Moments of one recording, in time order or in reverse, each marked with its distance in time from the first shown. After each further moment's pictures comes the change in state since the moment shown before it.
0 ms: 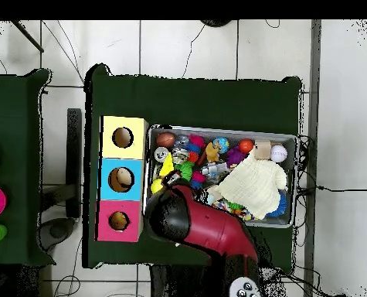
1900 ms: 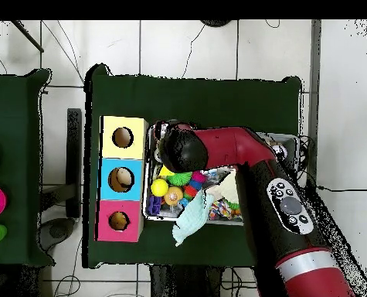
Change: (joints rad) arm -0.399 0.156 0.654 -0.361 -0.523 0.225 -0.218
